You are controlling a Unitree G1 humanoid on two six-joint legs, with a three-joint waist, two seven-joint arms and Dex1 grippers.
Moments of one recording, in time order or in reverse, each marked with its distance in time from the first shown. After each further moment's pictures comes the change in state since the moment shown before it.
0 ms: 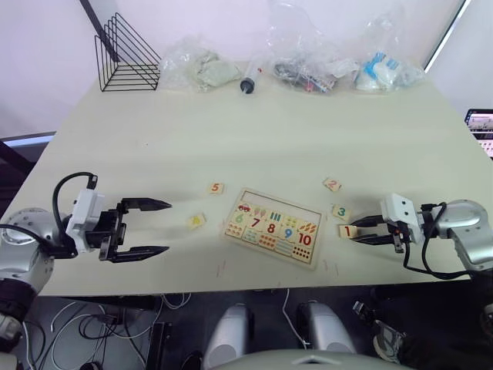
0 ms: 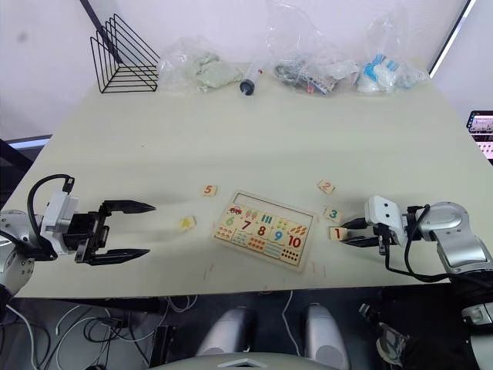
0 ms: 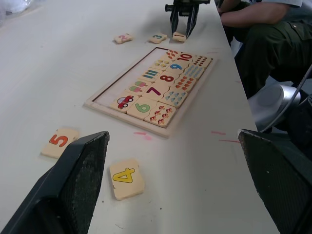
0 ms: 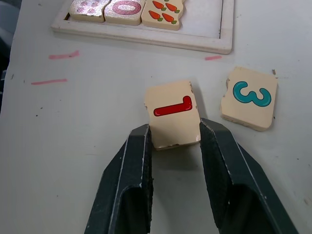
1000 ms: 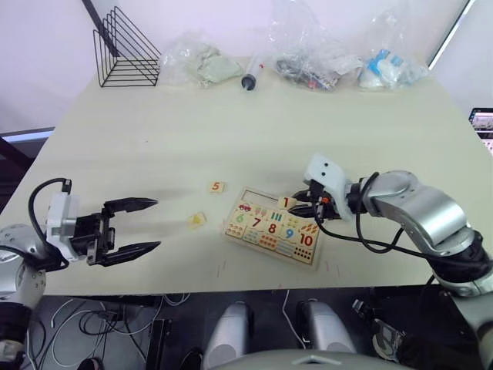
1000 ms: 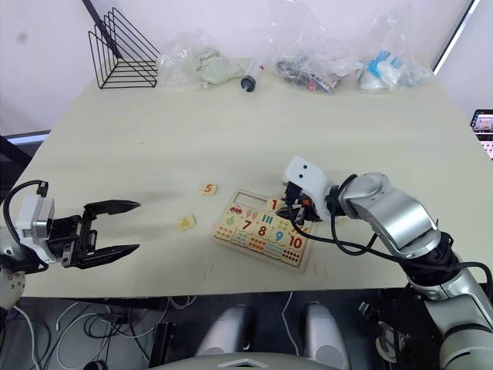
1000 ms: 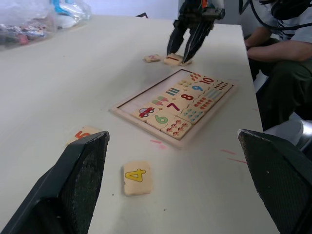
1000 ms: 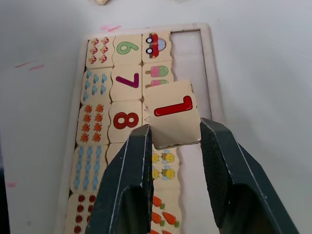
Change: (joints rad) left arm 0.195 -0.146 0.393 -0.127 0.077 0.216 0.011; right arm -0.368 0.241 0.249 -0.677 0.128 1.255 -0.625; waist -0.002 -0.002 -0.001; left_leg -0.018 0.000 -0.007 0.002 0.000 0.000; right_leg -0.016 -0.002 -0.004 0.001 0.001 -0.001
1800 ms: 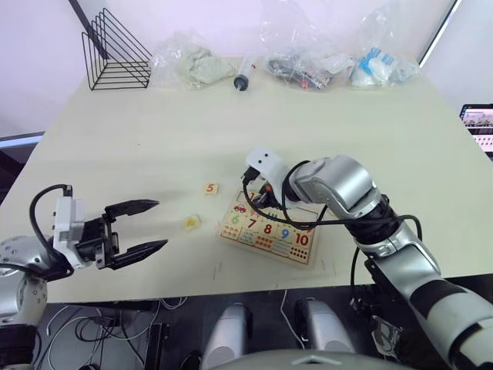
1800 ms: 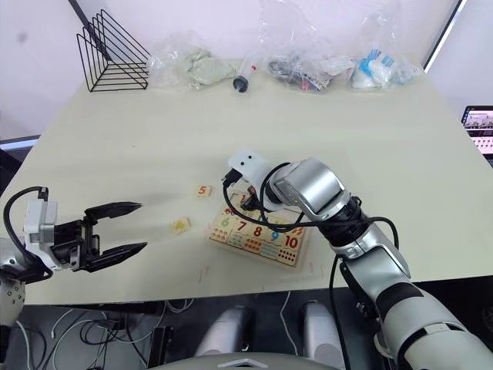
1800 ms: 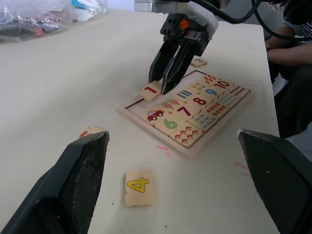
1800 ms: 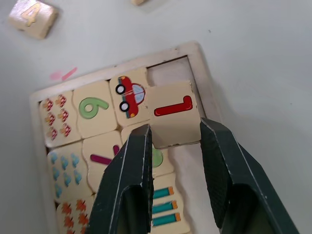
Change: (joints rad) left arm 0.091 -0.130 0.181 -0.223 0.150 0.174 0.108; right arm -0.288 0.420 0.104 0.380 -0.045 0.273 -0.322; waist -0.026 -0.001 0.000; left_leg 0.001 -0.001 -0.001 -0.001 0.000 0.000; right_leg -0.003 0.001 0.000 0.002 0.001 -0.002
